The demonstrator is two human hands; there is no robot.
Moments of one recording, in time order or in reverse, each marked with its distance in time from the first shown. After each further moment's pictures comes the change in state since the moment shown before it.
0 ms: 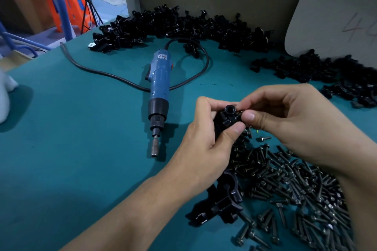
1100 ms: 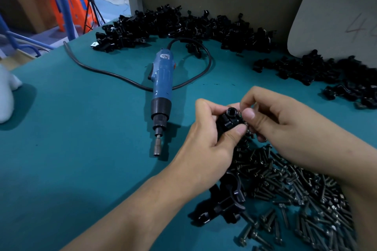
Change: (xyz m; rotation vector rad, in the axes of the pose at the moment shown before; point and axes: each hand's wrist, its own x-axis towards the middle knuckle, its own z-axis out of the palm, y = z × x) left_hand -0.001 0.004 0.001 0.011 -0.004 -0.118; right_hand -0.003 -0.004 0.006 -0.254 -0.091 0.089
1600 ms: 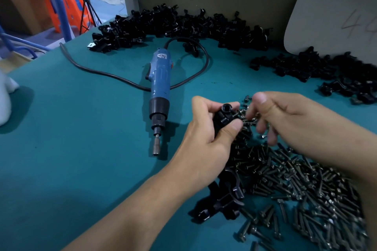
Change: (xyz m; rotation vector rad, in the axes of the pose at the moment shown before) left_hand 0.001 -0.003 -0.001 -0.011 -0.005 -0.012; right_hand -0.006 -0.002 -0.011 -0.001 -0.009 0.203
